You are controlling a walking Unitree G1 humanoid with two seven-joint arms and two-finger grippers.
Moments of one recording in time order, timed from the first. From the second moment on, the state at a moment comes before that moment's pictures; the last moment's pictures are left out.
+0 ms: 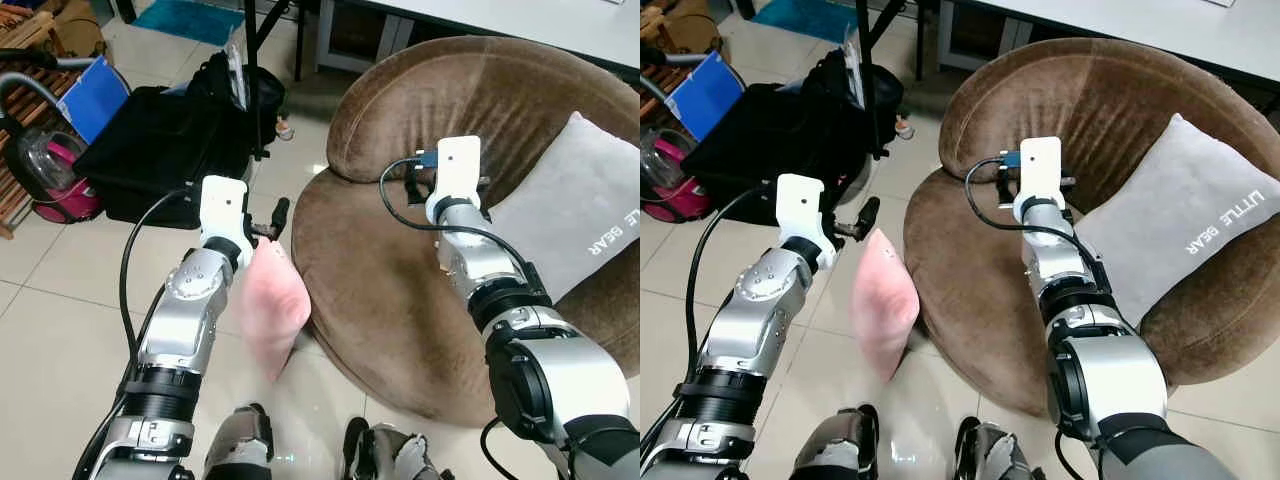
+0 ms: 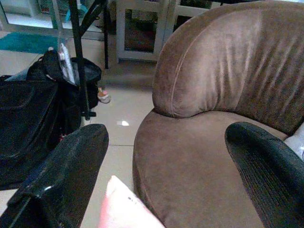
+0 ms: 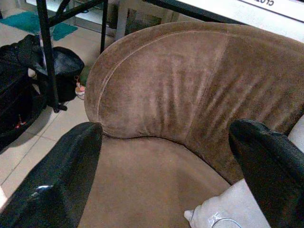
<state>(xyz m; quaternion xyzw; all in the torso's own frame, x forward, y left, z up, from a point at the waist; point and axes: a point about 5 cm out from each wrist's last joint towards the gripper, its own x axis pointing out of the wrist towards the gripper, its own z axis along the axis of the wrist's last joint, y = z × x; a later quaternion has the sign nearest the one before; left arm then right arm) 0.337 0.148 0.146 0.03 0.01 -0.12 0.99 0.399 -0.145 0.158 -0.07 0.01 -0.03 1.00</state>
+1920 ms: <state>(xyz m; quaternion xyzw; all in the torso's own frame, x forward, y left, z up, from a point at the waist) 0.337 0.134 0.142 0.00 0.01 -0.14 0.99 0.389 -0.136 0.129 -0.09 0.07 0.01 0.99</state>
